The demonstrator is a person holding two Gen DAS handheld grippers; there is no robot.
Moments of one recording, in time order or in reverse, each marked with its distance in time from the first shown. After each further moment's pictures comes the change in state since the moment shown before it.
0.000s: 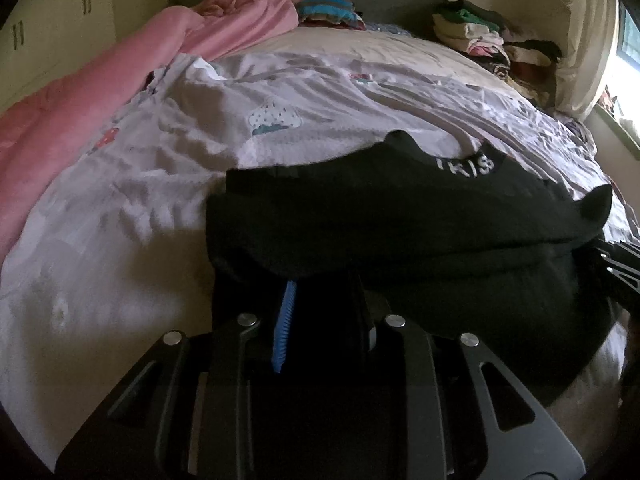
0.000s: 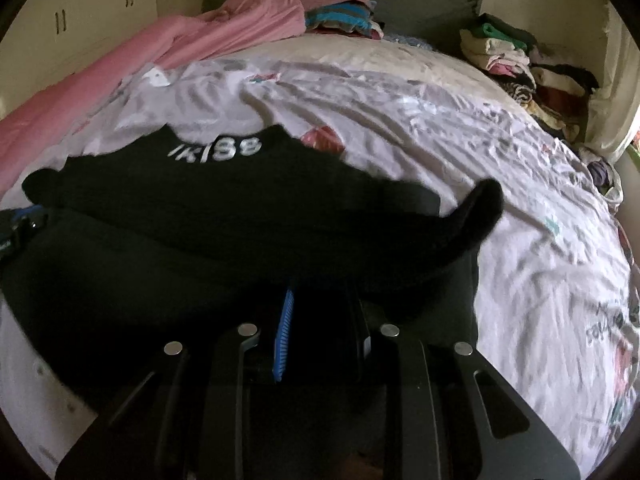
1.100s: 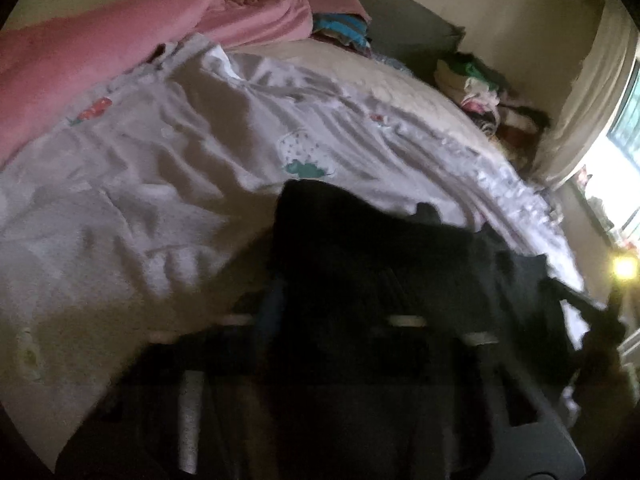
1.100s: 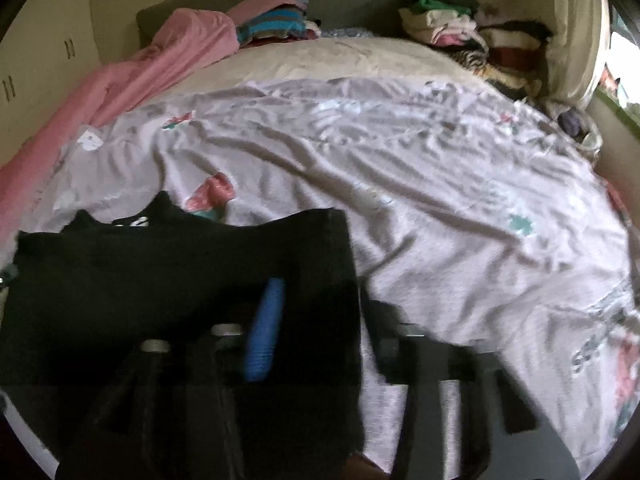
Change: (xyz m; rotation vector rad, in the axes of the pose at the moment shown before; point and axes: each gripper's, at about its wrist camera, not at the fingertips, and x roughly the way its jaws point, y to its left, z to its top) left arm 0.014 0.065 0.026 -0.196 -0.055 -0.183; right arm 0.026 -0.086 0.030 0.230 -0.007 -0.018
